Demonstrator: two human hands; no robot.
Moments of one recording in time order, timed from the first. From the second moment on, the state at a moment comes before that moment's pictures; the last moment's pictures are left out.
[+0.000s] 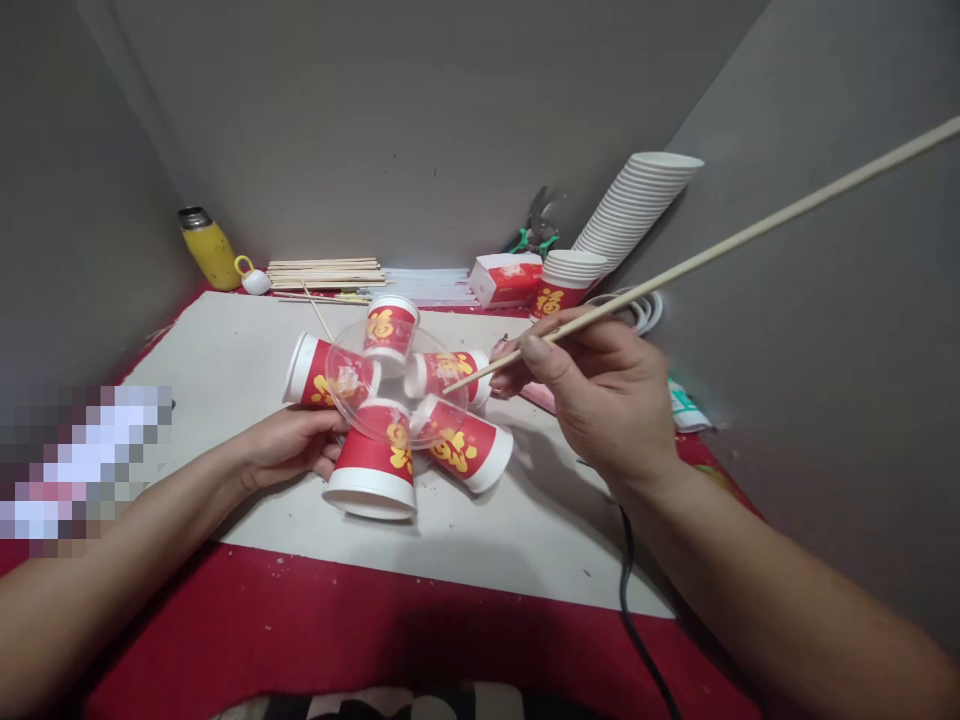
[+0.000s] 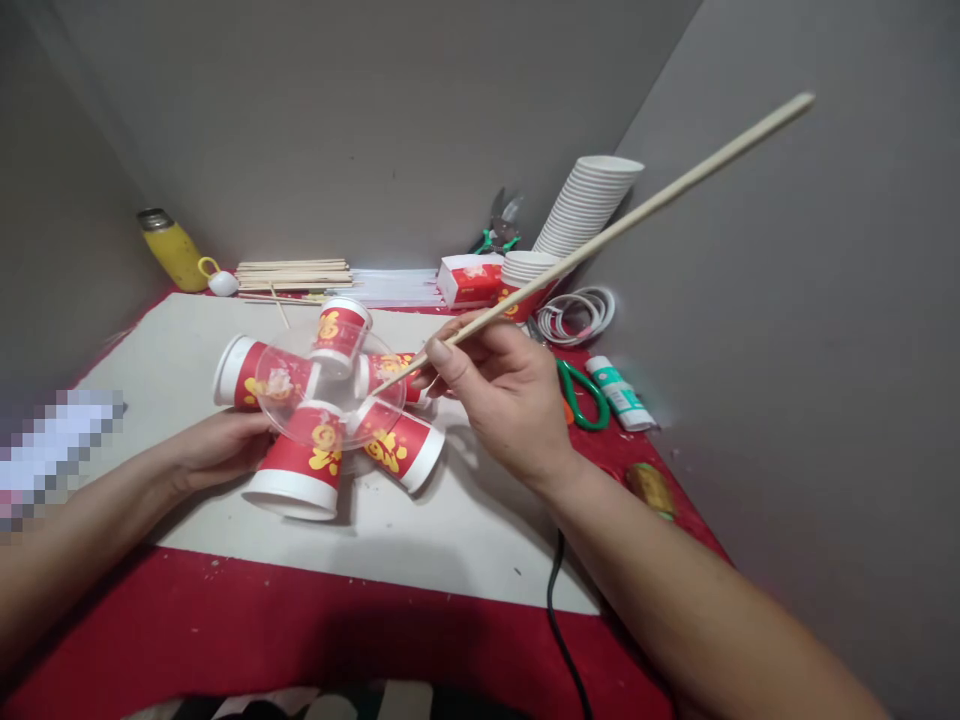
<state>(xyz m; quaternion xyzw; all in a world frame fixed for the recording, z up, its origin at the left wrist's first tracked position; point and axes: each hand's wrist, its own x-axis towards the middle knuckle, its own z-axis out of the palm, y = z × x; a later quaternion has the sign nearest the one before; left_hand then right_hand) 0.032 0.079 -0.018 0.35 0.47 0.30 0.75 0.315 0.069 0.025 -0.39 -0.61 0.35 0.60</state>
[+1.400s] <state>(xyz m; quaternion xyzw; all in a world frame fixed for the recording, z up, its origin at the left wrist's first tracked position) 0.096 0.055 0.081 0.83 0.36 0.23 0.35 0.311 0.045 0.040 -0.34 -0.60 0.44 0.58</state>
